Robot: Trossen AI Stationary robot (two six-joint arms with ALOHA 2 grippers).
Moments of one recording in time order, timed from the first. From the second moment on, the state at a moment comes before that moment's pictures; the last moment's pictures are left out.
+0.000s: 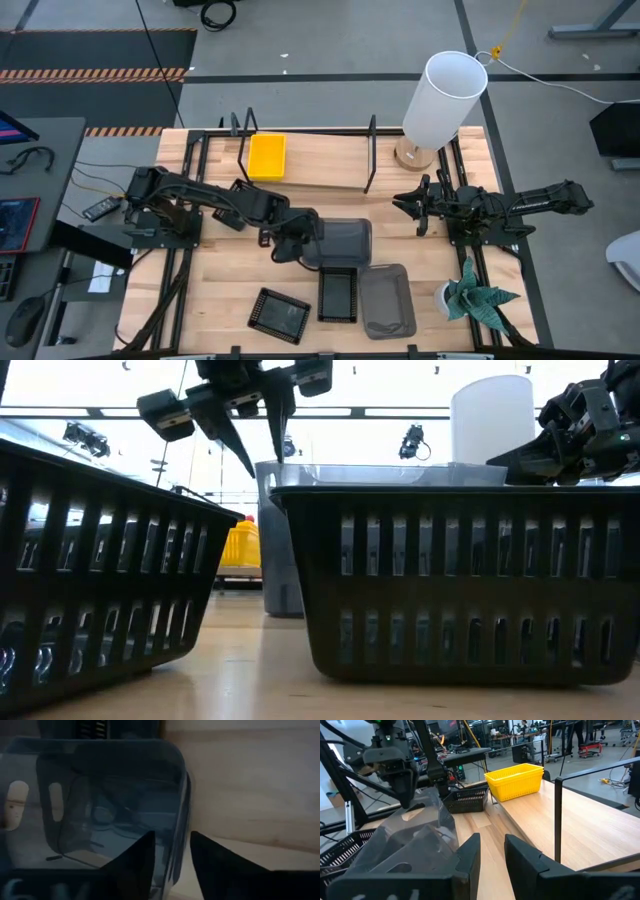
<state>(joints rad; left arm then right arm) -0.17 1.71 1.40 -0.83 0.00 1.38 0.06 0.26 0.01 0.19 0.29 0.21</state>
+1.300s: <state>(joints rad) -0.10 1.73 1.42 -0.69 0.26 0.95 0.06 0.26 0.01 0.21 0.29 0.21</state>
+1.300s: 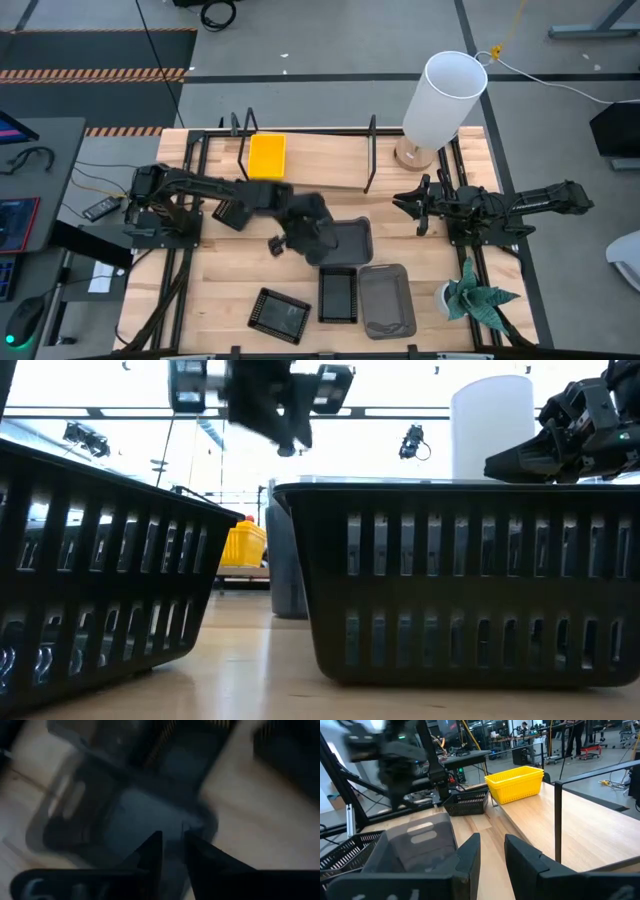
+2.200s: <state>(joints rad) -0.35 1.58 1.33 -0.38 -0.07 0.22 0.06 0.26 0.01 0.21 0.29 0.21</state>
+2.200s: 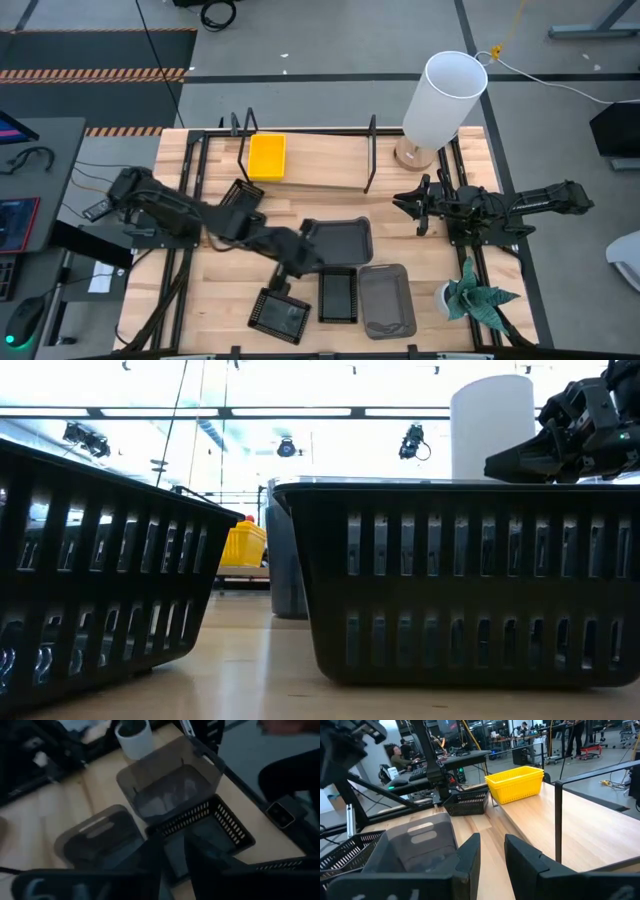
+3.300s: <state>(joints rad) -0.43 0.68 0.42 0.01 -0.34 -0.15 0.21 0.64 0.27 0.12 0.14 0.57</state>
